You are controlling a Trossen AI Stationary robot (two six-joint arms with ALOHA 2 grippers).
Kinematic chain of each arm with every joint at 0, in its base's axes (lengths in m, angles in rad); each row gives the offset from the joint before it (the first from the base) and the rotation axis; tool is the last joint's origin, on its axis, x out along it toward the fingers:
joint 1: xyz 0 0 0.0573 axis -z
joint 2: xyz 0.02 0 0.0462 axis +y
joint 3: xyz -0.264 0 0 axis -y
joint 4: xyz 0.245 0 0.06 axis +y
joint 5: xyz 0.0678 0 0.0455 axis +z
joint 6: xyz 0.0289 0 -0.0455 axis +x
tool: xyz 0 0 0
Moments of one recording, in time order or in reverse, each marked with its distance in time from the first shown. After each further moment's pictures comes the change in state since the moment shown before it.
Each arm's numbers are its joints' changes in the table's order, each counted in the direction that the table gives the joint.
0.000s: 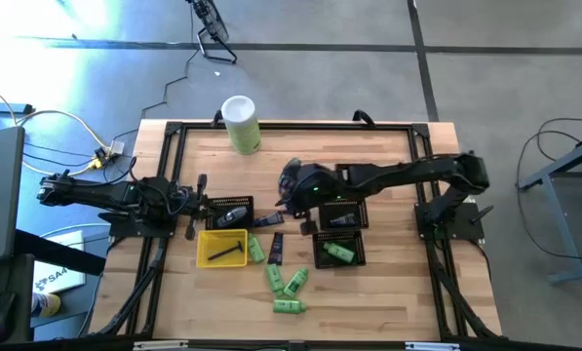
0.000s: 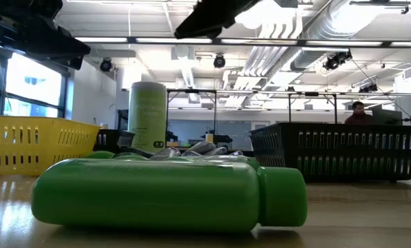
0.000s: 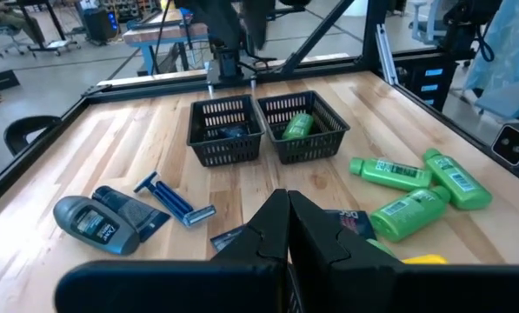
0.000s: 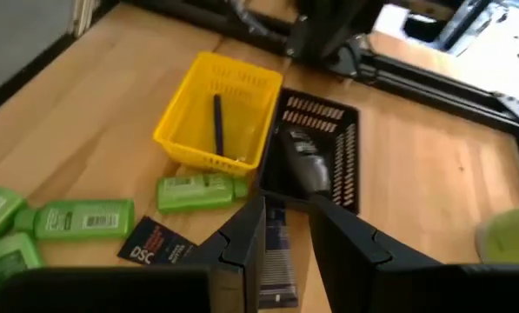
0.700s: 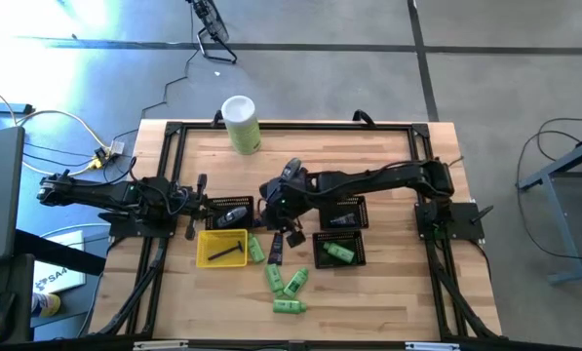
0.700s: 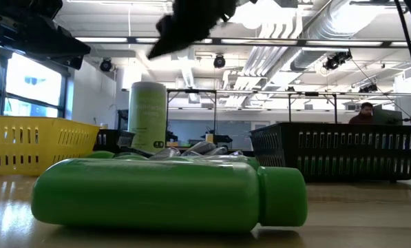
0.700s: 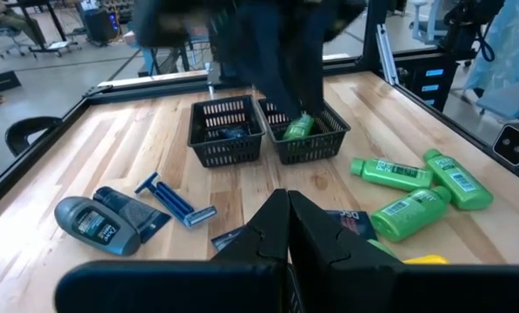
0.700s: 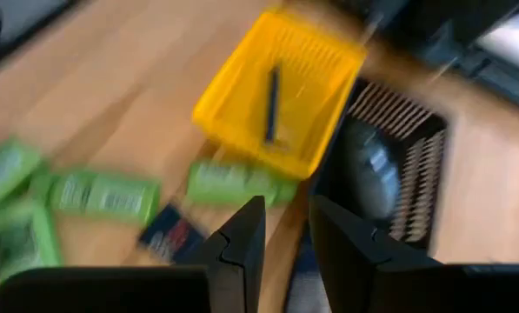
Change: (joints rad) left arm 0.000 0.000 0.000 -0.002 0.002 0.002; right arm -0.032 0.269 0.304 0.235 0.089 -0.147
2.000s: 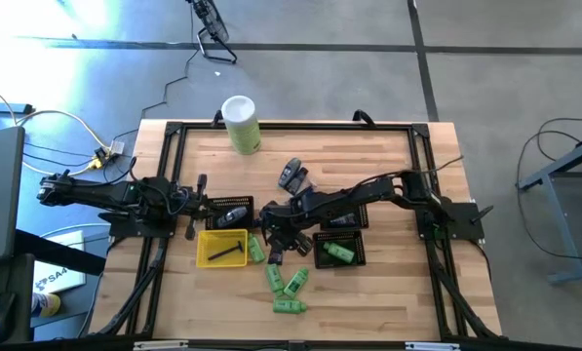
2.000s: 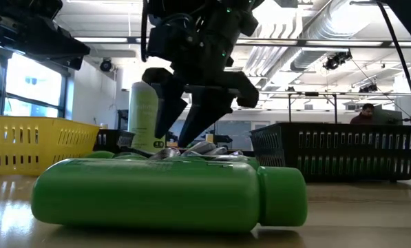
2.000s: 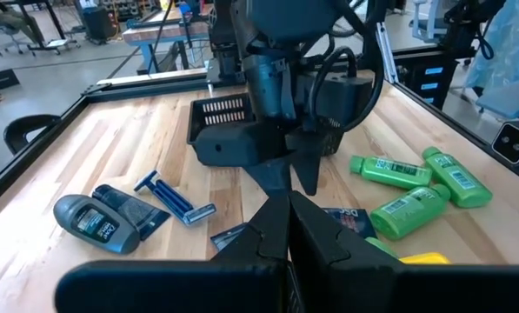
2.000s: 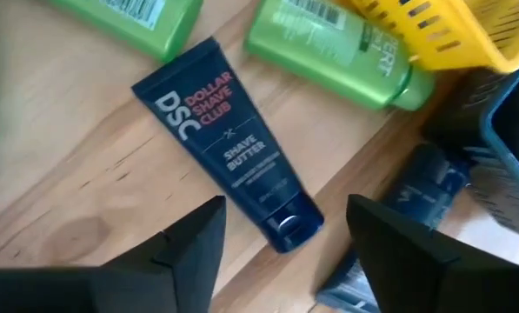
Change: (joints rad) left arm 0.000 0.000 0.000 0.007 -0.001 -0.001; right arm -0.047 0.190 -0.007 0.106 -0.117 -0.305
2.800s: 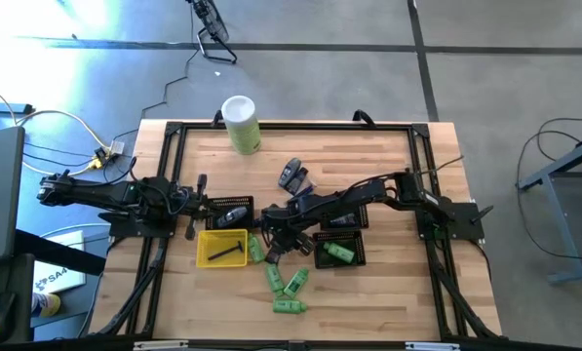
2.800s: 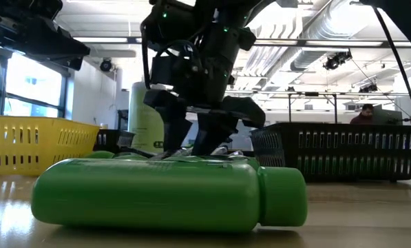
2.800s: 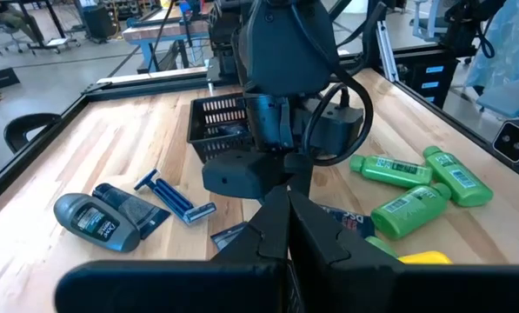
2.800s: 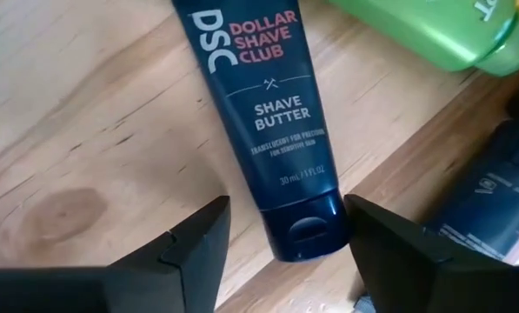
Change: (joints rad) left arm 0.000 0.000 0.000 0.003 0.000 0.000; right arm 0.009 0.061 0.000 0.037 0.000 -0.053
